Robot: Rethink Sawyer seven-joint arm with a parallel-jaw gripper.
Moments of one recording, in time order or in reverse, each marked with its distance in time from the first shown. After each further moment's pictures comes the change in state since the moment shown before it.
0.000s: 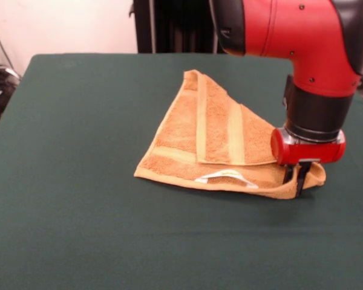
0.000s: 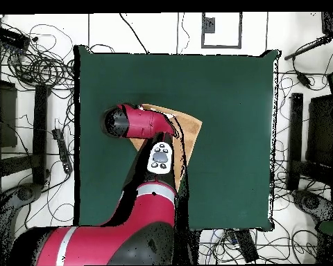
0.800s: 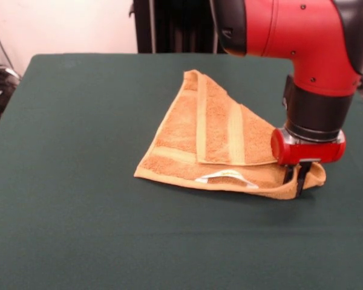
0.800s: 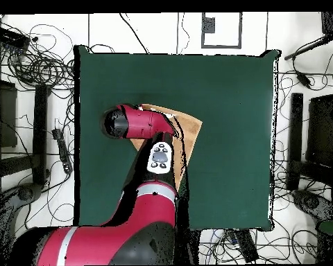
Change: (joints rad) arm -0.003 -0.003 0.008 0.000 -0.025 -0.008 0.000
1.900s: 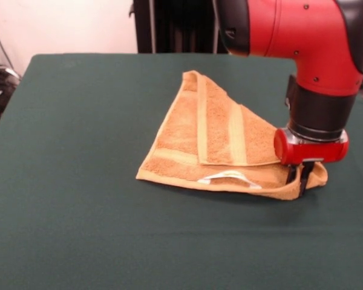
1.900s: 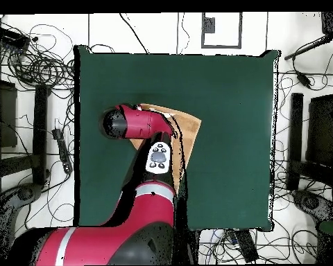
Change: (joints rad) arm 0.007 0.000 0.001 0.000 0.000 -0.003 0.000
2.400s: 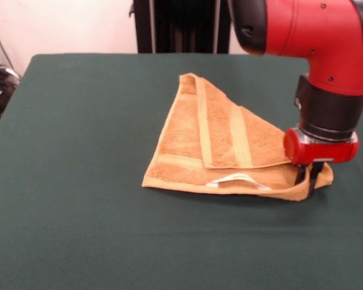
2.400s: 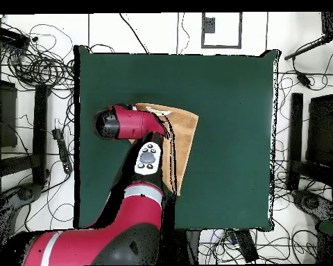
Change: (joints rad) arm 0.052 0.022 -0.043 -0.026 0.019 -0.003 0.000
